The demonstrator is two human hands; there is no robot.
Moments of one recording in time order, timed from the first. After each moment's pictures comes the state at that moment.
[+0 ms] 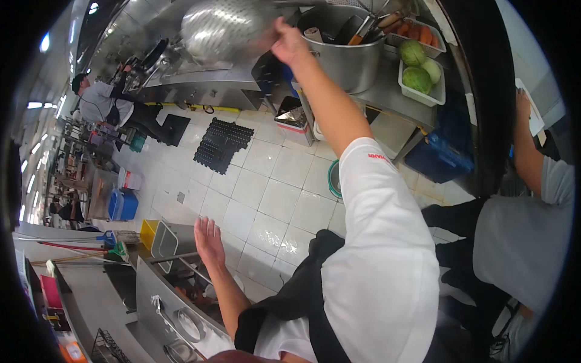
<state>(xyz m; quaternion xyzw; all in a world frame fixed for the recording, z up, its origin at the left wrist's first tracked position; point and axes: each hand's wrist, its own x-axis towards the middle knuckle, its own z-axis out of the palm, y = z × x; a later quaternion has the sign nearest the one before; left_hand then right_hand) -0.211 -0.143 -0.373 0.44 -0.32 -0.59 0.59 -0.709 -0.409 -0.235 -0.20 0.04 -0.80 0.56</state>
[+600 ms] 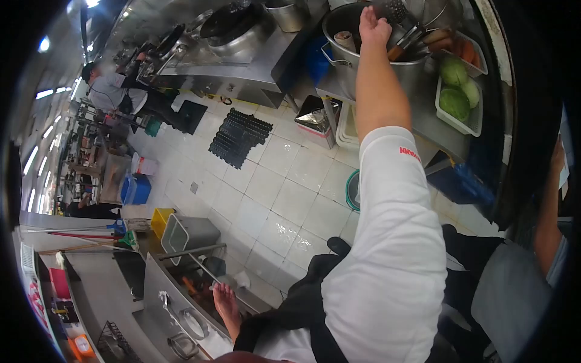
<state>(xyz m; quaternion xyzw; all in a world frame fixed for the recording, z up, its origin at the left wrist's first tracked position) -0.120 -0.021 -0.422 0.62 -0.14 -0.50 0.60 -0.925 -0.512 -0.308 0.15 -0.11 -0.91 0.36</state>
